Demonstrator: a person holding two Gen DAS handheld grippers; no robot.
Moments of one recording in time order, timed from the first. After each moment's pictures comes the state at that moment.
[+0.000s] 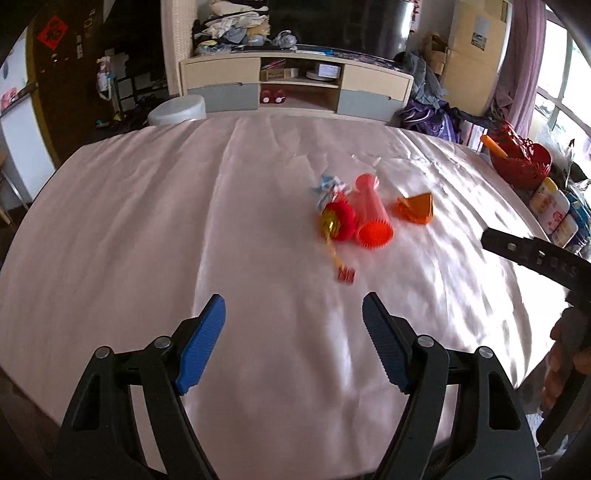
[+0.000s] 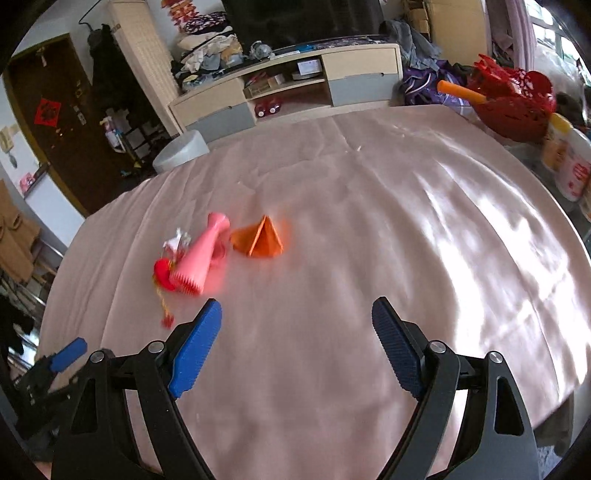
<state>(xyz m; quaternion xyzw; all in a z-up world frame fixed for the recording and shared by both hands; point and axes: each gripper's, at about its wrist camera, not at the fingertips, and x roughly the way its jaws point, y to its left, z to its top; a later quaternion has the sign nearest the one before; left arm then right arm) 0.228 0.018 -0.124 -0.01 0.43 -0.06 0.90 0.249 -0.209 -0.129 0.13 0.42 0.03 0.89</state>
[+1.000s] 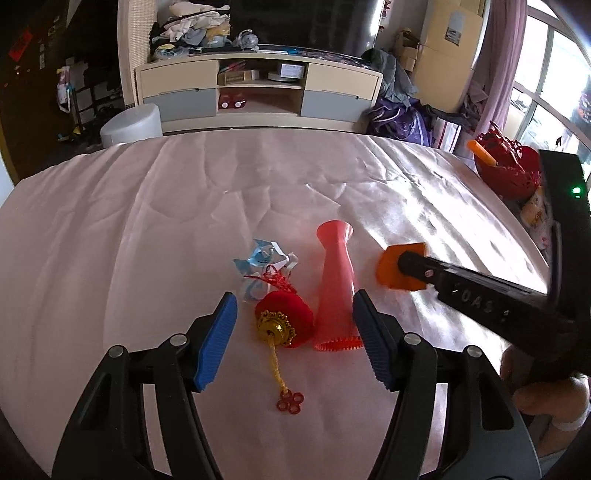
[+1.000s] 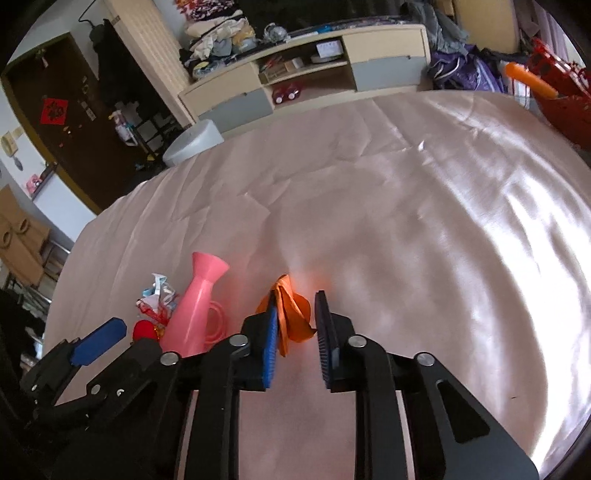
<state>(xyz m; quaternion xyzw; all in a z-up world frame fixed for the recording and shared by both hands) 0.316 -0.027 -0.140 -0.01 0.42 -0.13 0.90 0.326 -0.200 -0.161 0.14 0.43 0.07 0.89</state>
